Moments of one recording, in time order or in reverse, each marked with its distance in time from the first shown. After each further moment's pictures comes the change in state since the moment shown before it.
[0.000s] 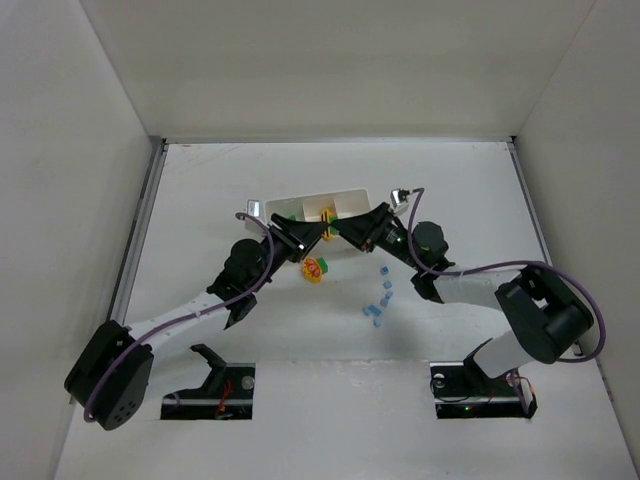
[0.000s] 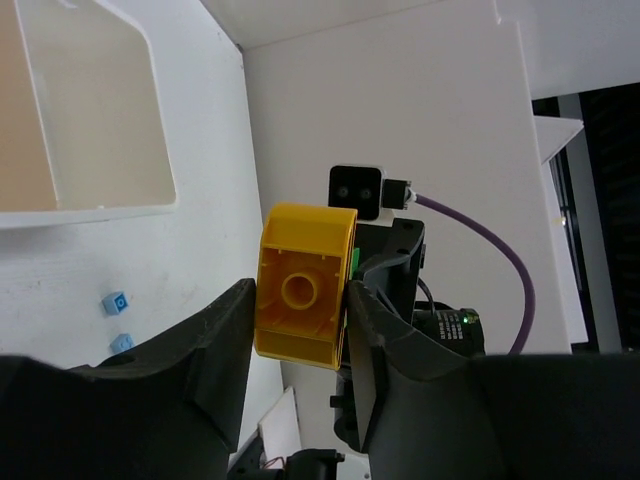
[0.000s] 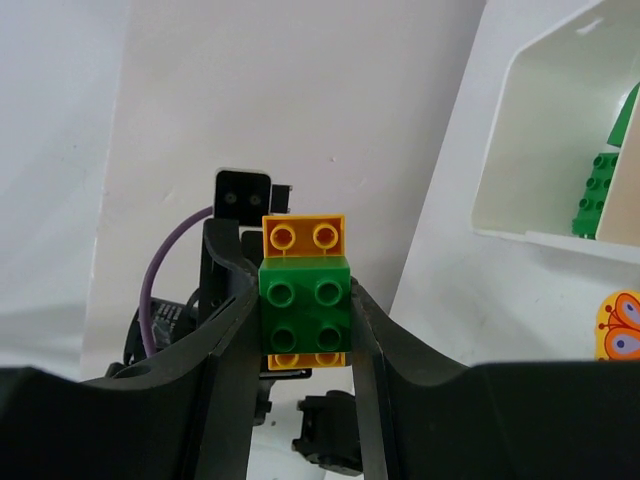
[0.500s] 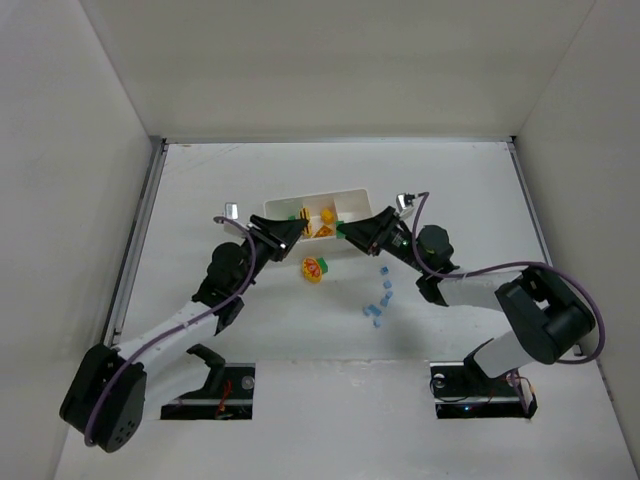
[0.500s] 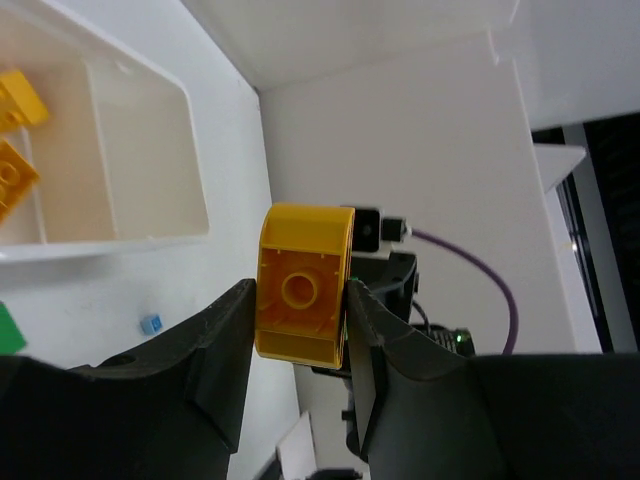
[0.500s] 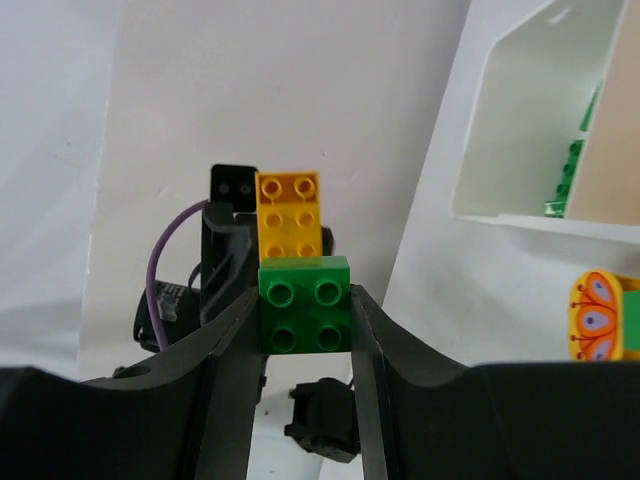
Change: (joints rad) left arm 0.107 -0.098 -0.064 -0.020 0.034 0.034; right arm -0.035 -0.006 -0.053 0.035 -0.021 0.004
